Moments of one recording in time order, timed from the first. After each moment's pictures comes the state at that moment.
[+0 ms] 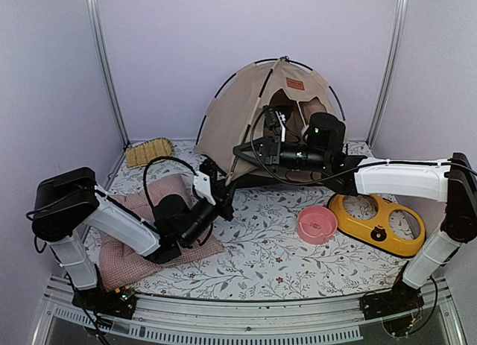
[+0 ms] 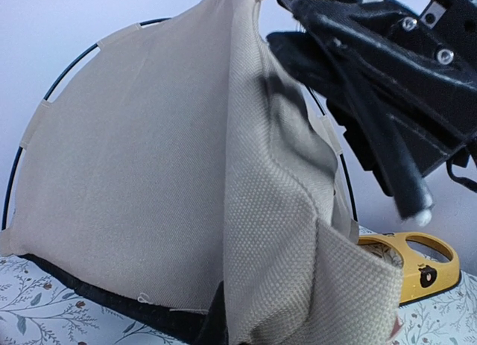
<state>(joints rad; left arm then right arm) -1.09 1.77 0.63 1.37 -0.44 -0.03 0.80 1.62 1.13 0.50 -0.58 0.90</state>
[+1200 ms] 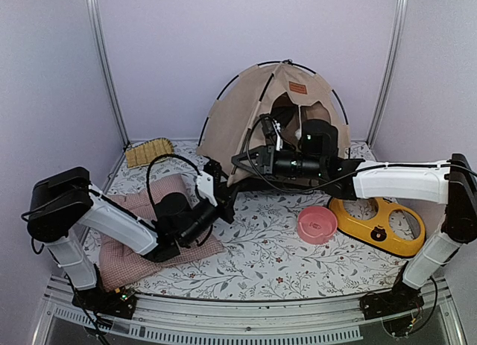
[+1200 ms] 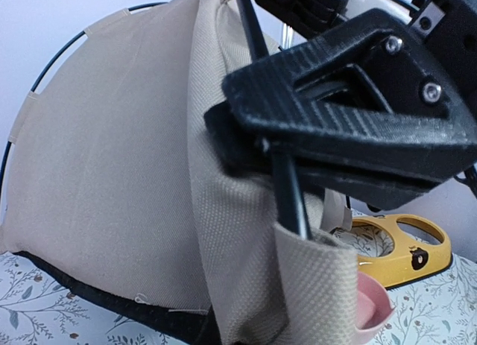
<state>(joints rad) -1.09 1.74 0.63 1.27 -0.39 -0.06 0.84 1.61 1.12 0.40 -0.46 0.79</state>
